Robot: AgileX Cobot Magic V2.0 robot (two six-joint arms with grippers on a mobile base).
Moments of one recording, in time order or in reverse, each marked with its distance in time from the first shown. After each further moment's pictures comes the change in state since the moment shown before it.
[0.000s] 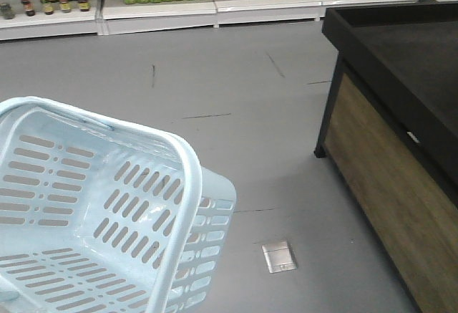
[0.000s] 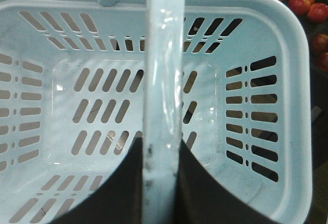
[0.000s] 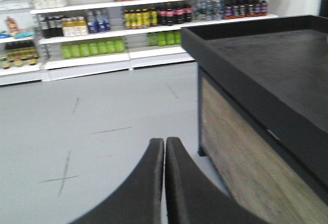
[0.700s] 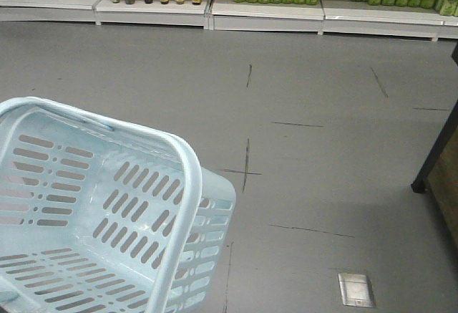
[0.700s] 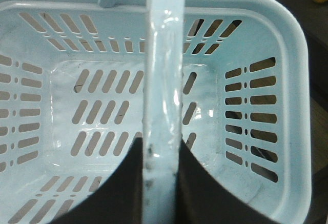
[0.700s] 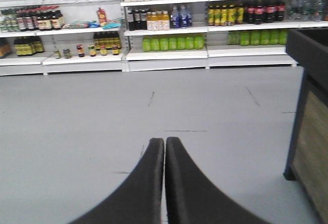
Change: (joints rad) left arm 0.000 -0.001 0.000 0.000 0.000 0.000; right arm 0.000 0.000 0.000 0.000 0.000 0.000
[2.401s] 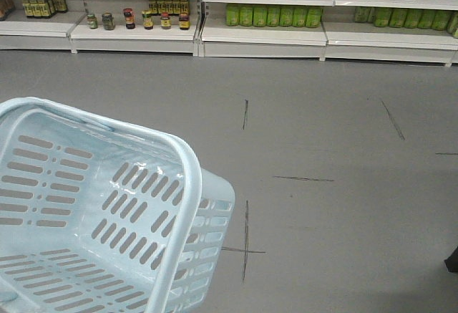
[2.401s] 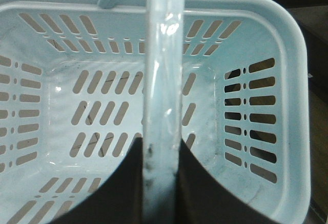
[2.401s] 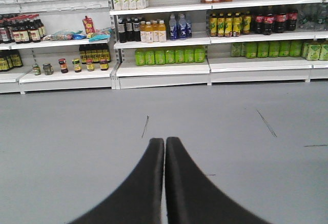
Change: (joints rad) left arm 0.000 0.000 0.000 0.000 0.000 0.000; right arm 0.000 0.000 0.000 0.000 0.000 0.000
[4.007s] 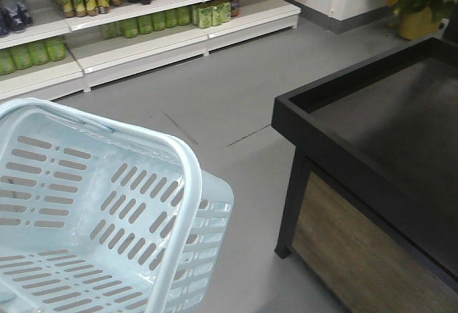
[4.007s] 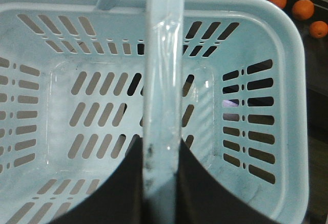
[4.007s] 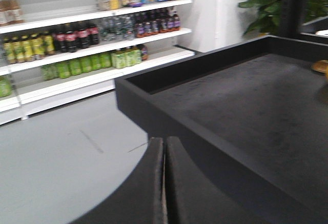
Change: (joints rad) left arm 0.000 0.000 0.000 0.000 0.000 -0.001; right arm 0.000 0.000 0.000 0.000 0.000 0.000
